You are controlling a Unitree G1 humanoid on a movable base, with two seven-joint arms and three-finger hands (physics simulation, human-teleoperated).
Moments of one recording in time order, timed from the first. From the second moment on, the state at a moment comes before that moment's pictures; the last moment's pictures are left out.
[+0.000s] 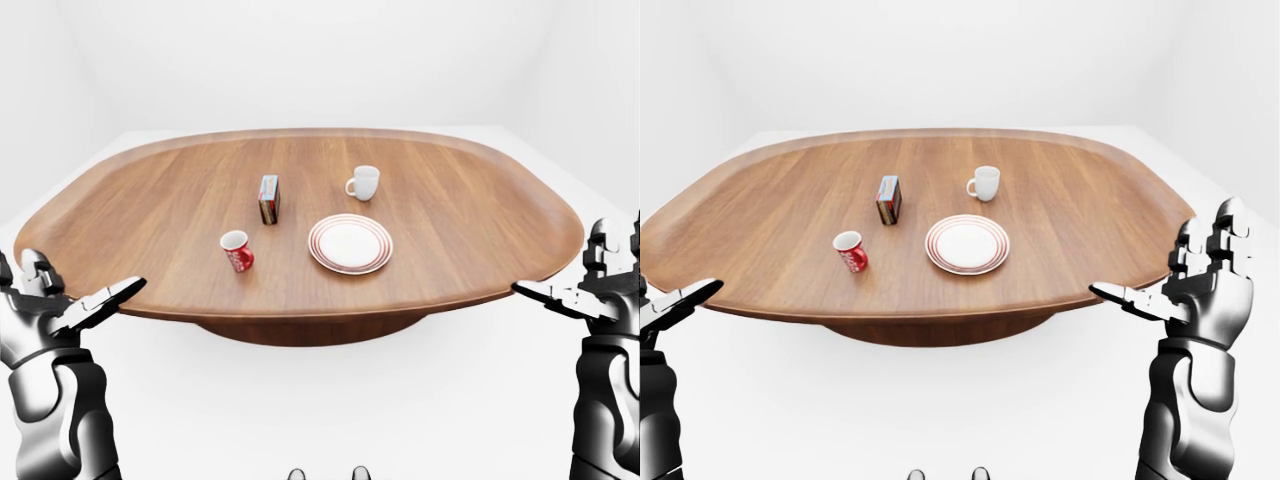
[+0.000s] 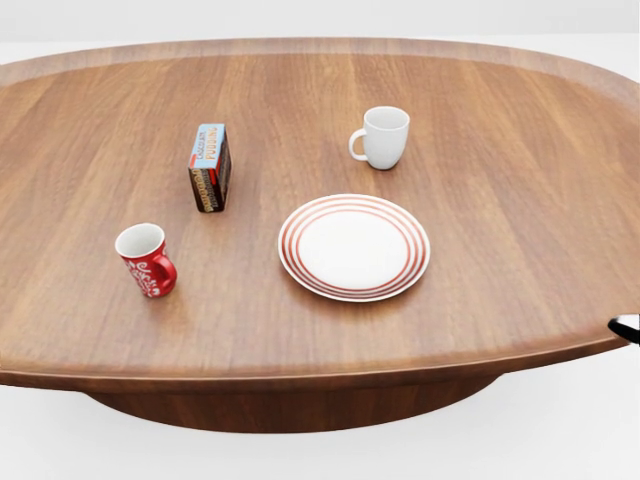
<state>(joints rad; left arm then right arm) -0.04 0.26 0.59 -0.26 -0.42 0.09 0.17 -0.01 -0.23 -0.59 -0.34 0.37 0.09 0.03</state>
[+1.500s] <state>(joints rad) -0.05 0.26 0.58 -0.22 -0.41 0.09 0.18 0.00 -0.23 -0.59 -0.34 0.37 0.09 0.05</state>
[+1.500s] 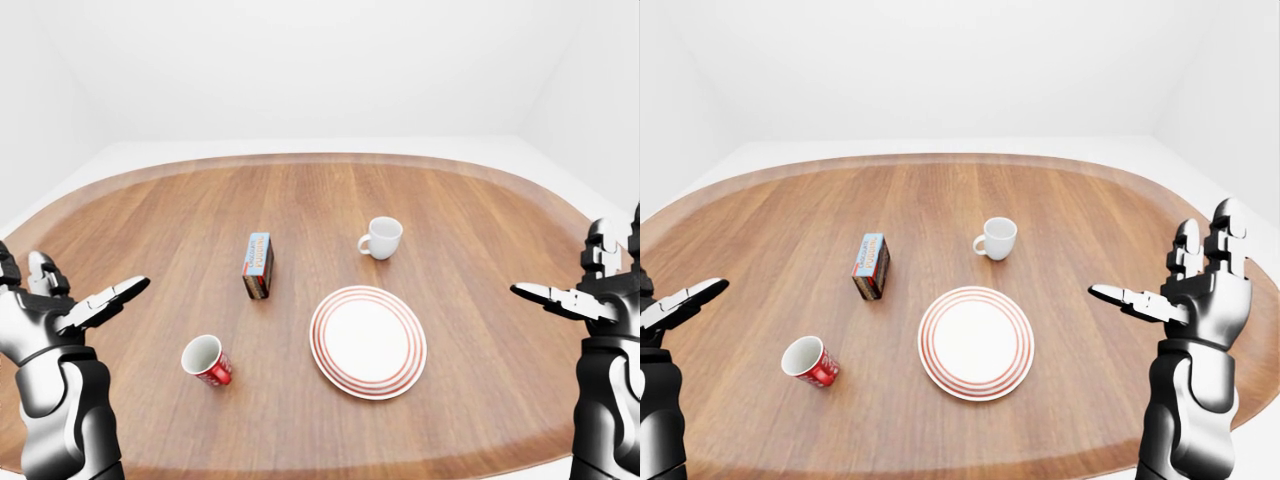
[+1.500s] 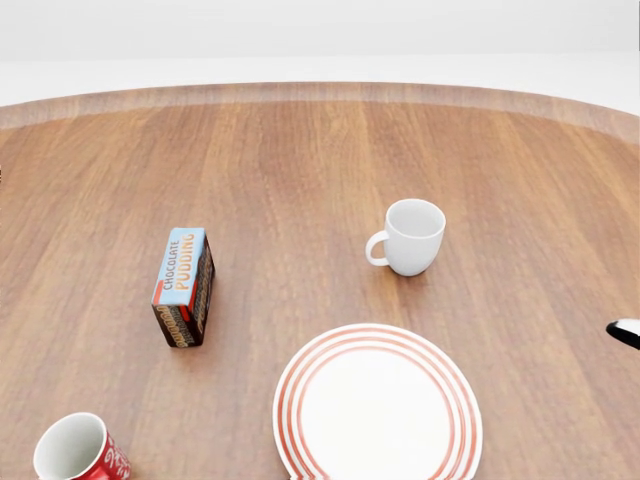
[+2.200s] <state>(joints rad) -0.05 0.26 0.59 -0.26 -0.41 0.09 0.18 0.00 -0.23 -0.58 -0.34 0.36 0.09 0.05</state>
